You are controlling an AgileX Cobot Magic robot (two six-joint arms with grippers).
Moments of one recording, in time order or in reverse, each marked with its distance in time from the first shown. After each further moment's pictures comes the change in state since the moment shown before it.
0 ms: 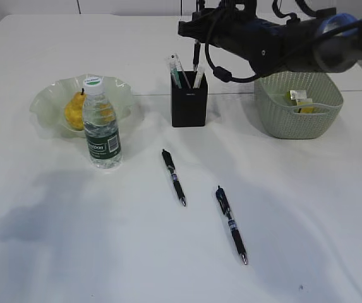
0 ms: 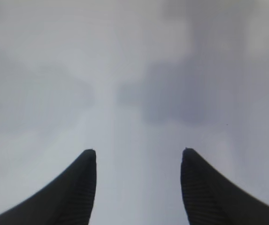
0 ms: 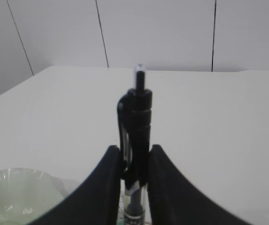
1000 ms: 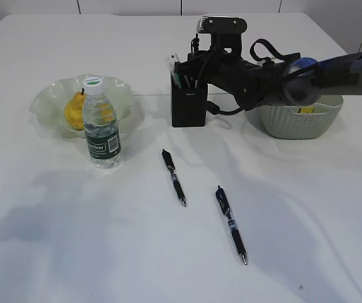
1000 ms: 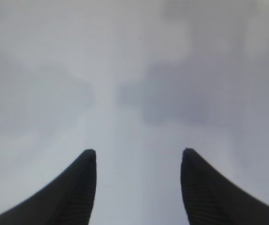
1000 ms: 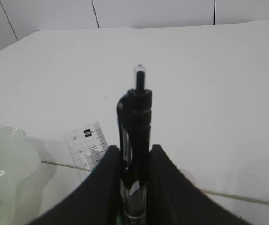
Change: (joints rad) left arm 0.000 0.000 0.000 0.000 -0.002 0.000; right arm -0.006 0.202 -0.089 0.000 -0.028 0.033
